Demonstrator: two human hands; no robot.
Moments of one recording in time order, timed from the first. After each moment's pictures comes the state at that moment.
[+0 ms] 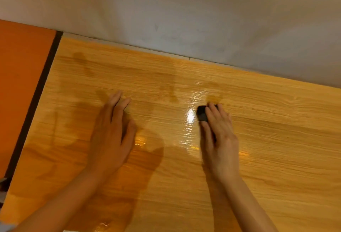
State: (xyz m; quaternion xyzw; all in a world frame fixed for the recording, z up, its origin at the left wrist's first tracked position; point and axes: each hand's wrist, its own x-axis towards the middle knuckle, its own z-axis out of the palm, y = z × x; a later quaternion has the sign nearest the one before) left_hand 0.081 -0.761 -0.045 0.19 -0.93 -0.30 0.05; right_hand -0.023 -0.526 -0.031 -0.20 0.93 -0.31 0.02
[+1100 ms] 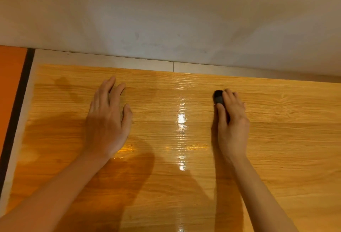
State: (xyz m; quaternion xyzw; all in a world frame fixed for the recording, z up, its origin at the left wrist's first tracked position) left_hand 0.002 -0.805 -0.057 0.13 -0.96 -0.23 0.07; right_hand -0.081 -0.536 -0.034 -0.04 0.95 -0.31 -0.03
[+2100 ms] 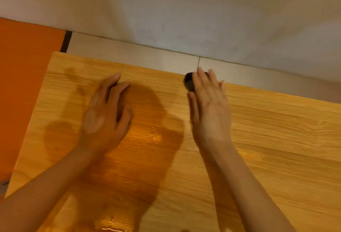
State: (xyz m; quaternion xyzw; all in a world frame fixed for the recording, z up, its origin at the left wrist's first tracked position) left_hand -0.001 -0.804 -0.049 0.15 -0.96 -0.23 0.06; right_hand -0.129 -0.592 -0.041 -0.26 0.94 -0.22 0.02
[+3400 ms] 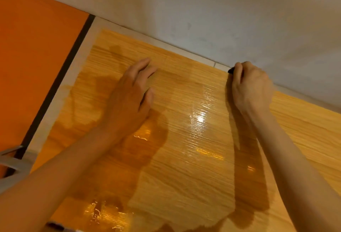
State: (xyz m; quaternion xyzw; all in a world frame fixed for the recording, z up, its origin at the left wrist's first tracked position) left_hand 0.026 -0.823 -0.040 0.18 -0.94 -0.29 0.08; right_hand -0.175 -0.628 -0.033 -0.16 0.98 -0.12 0.03
